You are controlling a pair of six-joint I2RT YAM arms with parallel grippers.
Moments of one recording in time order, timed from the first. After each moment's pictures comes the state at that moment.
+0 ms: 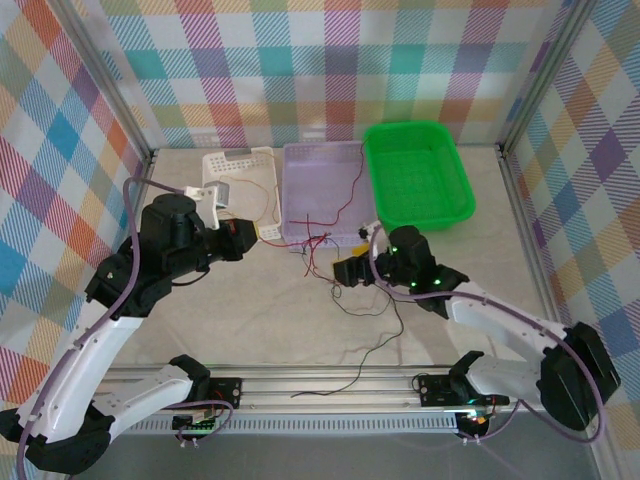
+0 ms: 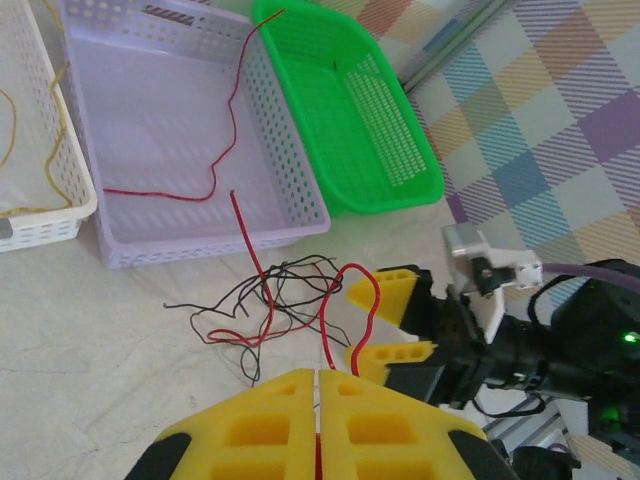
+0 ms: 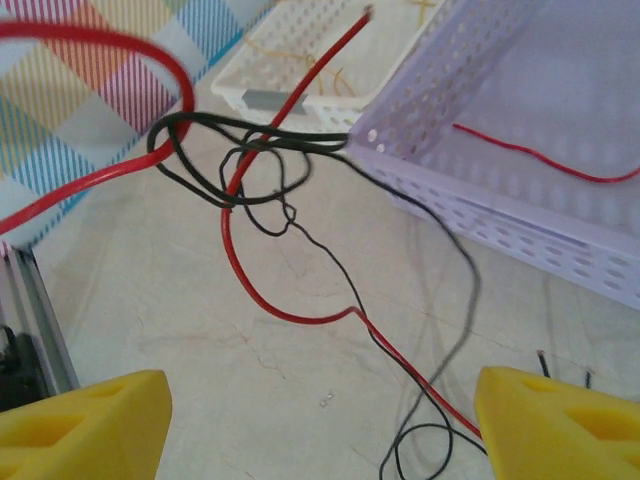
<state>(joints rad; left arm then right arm) -0.55 0.92 1.31 -0.88 0.15 -0.60 0.71 1.16 0.67 0.02 -0.29 0.30</state>
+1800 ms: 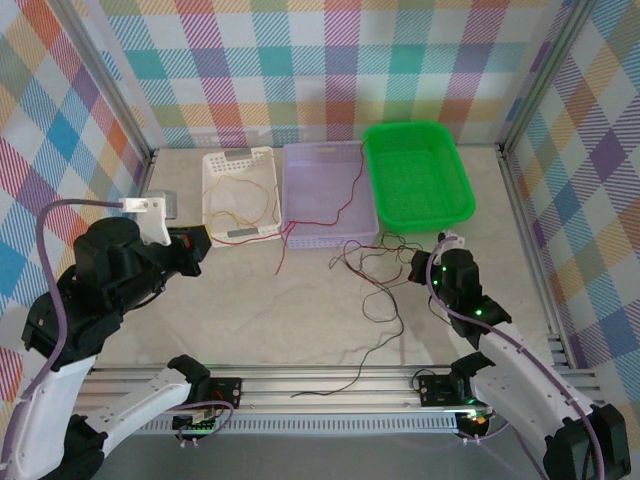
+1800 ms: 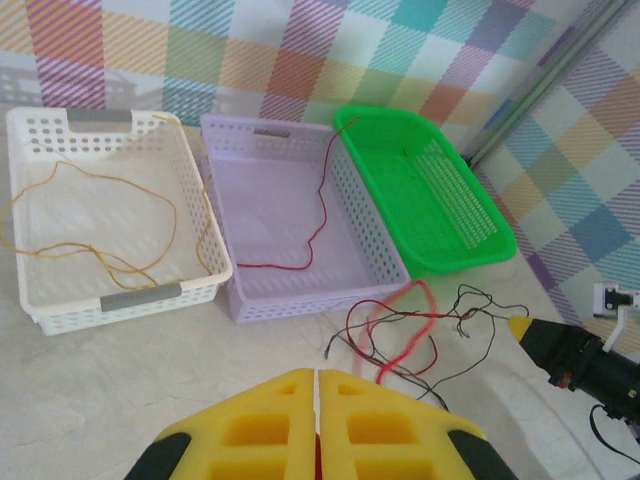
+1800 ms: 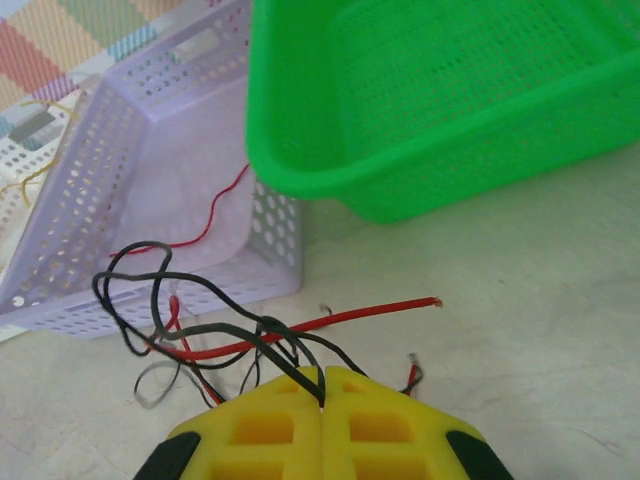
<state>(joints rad) -0.55 0.80 1.49 -1.09 -0.10 -0.44 0.39 0.74 0.40 -0.13 0.09 0.56</state>
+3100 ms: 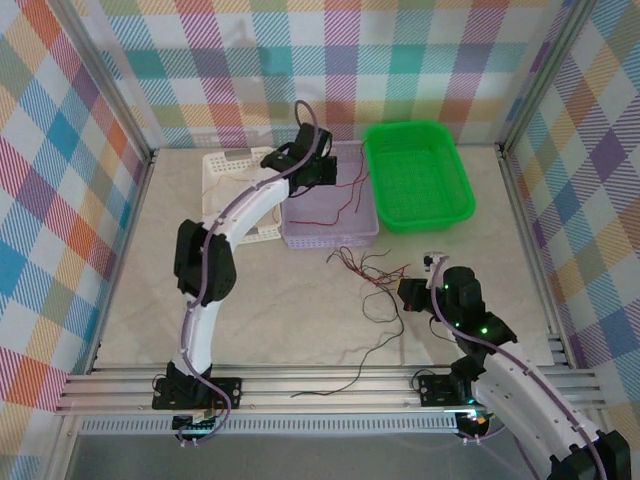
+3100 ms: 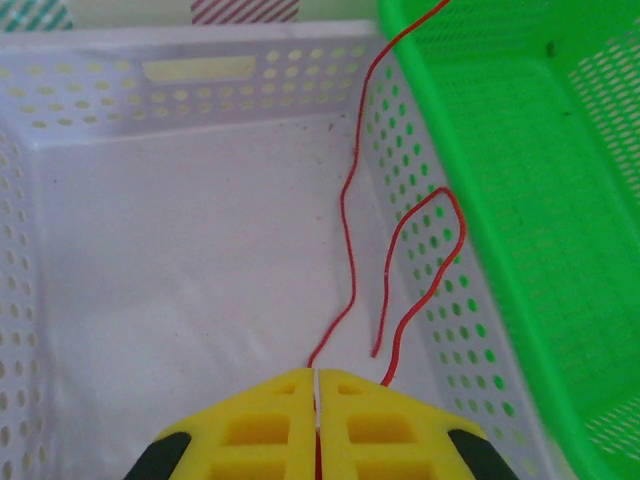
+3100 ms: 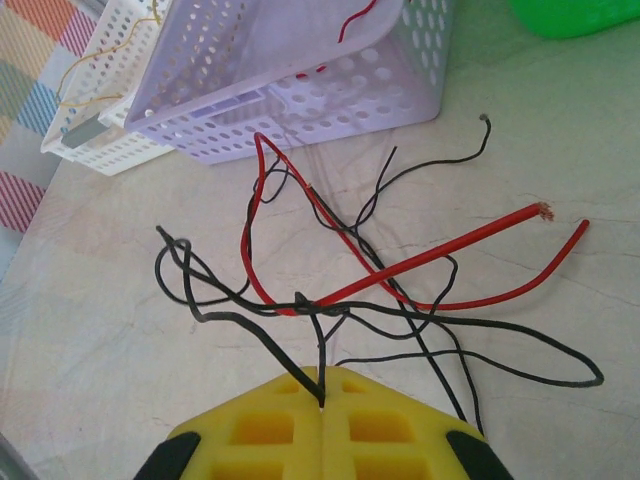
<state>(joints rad) -0.54 2.17 2.06 -0.66 -0.09 -0.39 0.43 0.57 0.30 -0.25 -0.26 0.53</state>
